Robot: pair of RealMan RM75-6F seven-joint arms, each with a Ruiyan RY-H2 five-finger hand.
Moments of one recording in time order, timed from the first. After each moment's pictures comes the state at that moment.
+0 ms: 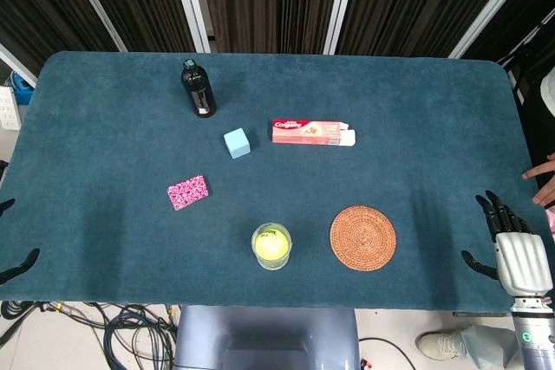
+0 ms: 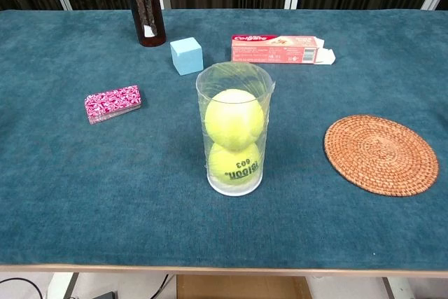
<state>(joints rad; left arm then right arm) 0.00 -1.13 -0.10 -1.68 1.40 1.56 -0.04 0.10 -1.17 0.09 -1.57 -1.48 1.50 -0.04</state>
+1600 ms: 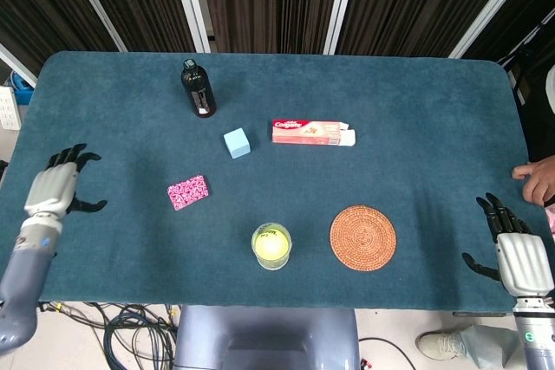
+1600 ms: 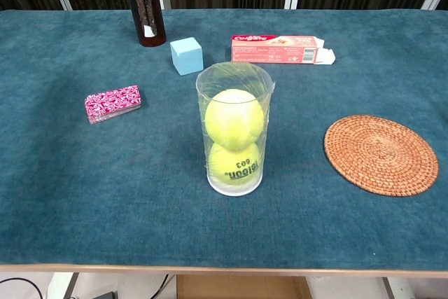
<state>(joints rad) -0.56 -1.04 -0.32 -1.91 0.52 1.04 0.48 0.10 -1.15 0.09 -1.57 -1.47 1.46 -0.01</state>
